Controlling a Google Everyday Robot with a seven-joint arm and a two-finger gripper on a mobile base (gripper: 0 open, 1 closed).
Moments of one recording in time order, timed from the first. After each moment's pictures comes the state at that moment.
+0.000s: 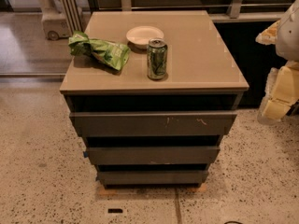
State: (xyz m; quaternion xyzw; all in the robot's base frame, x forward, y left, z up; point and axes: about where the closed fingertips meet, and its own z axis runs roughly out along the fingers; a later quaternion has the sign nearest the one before) arm 0.438 -0.217 0.976 -0.60 0.78 -0.03 0.16
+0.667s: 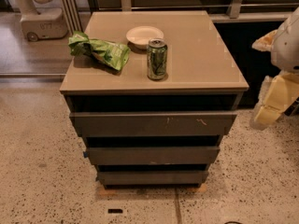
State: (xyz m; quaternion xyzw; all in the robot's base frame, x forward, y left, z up) arm 0.446 -0.212 0.957 -0.60 0.78 -0.02 0.19
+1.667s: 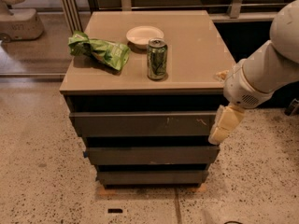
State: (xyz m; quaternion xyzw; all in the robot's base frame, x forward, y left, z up) arm 0.489 -0.174 0.843 -0.61 0.76 0.03 0.21
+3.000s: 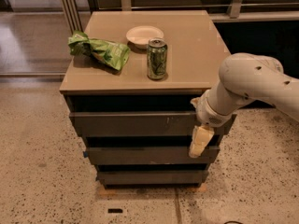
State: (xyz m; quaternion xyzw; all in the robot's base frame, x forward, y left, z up) arm 0.523 -0.140 0.716 -0.64 0.74 0.06 0.17
